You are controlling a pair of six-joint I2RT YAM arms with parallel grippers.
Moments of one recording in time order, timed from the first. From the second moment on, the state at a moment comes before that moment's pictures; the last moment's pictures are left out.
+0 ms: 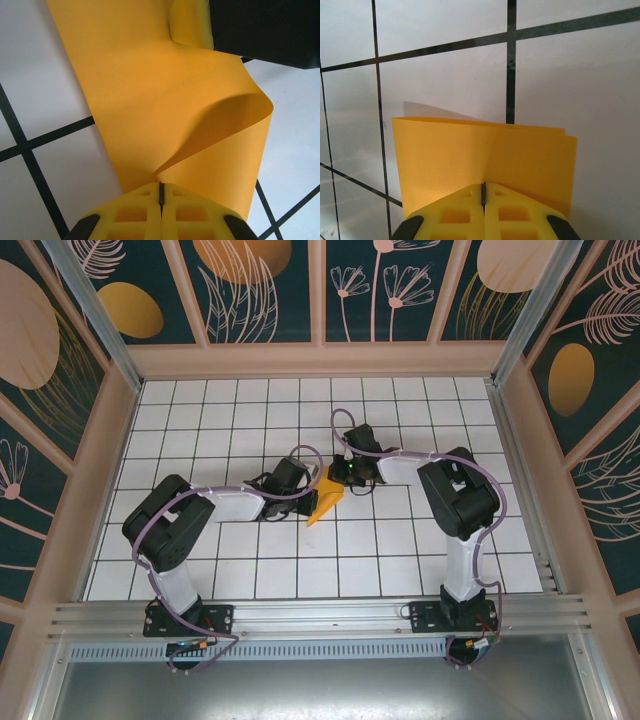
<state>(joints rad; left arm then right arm) -0.70 1.79 0.85 0.03 0.14 -0.44 0.55 1.97 1.13 -0.11 -0.30 0.68</state>
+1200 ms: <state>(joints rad) -0.70 1.79 0.84 0.04 0.14 -0.43 0.55 1.97 1.13 -0.11 -0.31 0.68</state>
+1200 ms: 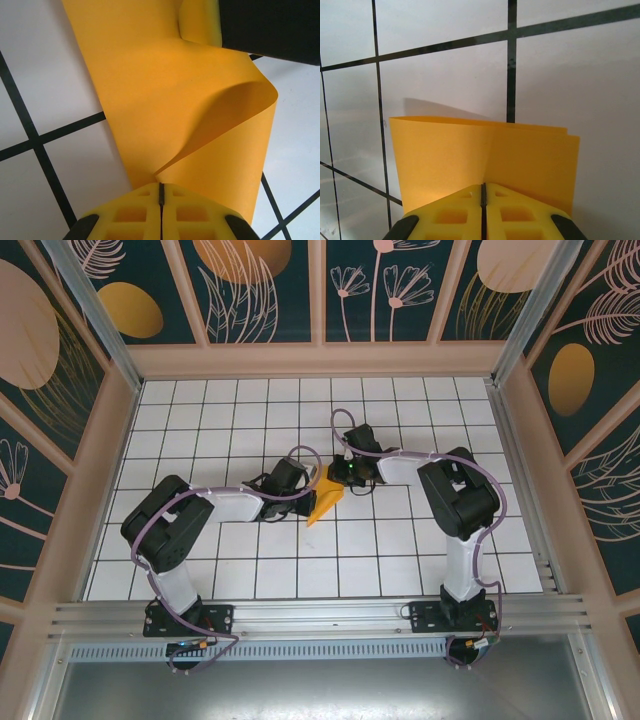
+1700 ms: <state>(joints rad) -0.70 1.80 0.84 0.07 0.19 -0.43 0.64 1.52 0.67 0.14 -0.32 0.95</state>
